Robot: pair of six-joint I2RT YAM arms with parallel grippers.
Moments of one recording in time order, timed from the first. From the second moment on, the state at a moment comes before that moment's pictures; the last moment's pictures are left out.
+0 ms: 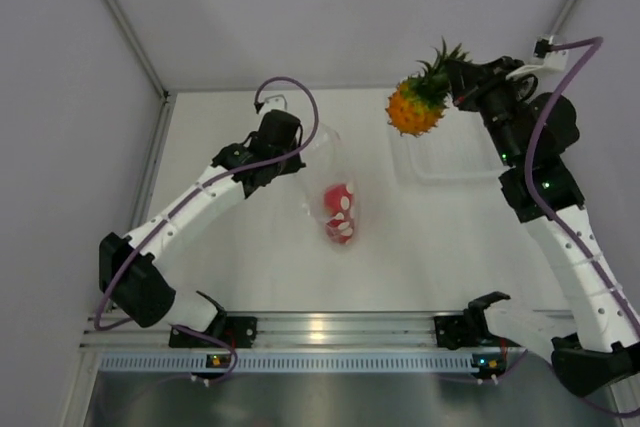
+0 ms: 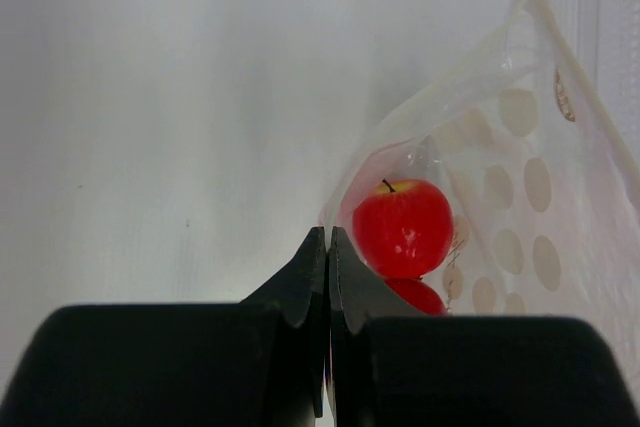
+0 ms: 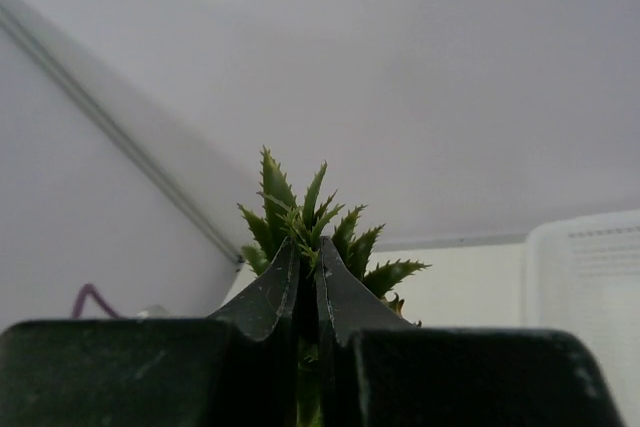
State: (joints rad) left arm -0.64 1.43 1.32 -0.60 -0.35 -0.64; right arm 0.40 1.04 1.30 0.00 0.08 0.49
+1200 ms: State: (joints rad) left arm -0.45 1.51 1.44 -0.73 -0.10 -0.51; right arm -0.01 2.00 1.83 -0.26 0.13 0.42
